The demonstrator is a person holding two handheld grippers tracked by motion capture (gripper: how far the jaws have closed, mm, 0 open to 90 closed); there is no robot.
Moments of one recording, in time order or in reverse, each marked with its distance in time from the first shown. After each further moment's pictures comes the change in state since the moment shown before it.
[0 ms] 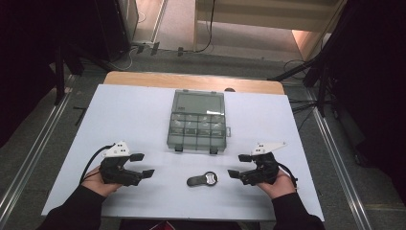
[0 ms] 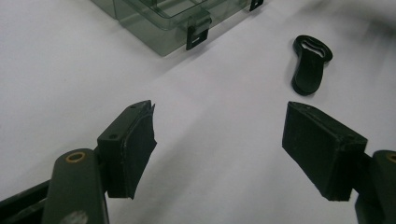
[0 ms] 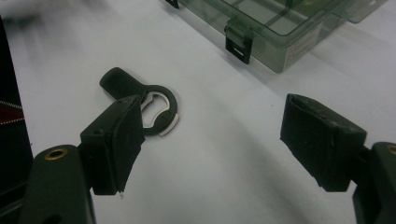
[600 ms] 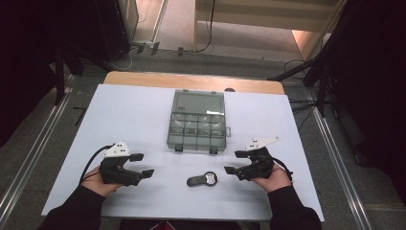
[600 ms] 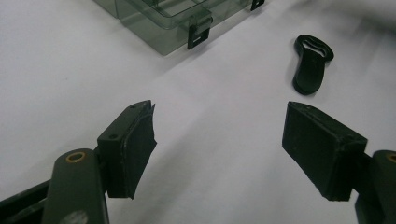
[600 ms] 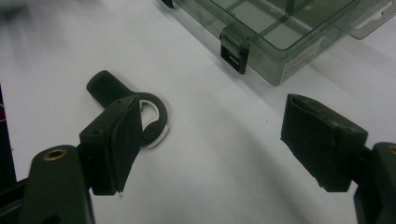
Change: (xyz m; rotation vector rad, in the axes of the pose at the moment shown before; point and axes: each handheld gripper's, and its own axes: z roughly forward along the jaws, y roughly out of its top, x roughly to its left) left arm 0.000 0.000 0.000 0.000 0.001 -0.001; right arm -0.005 0.014 0.012 0.038 -0.010 -0.028
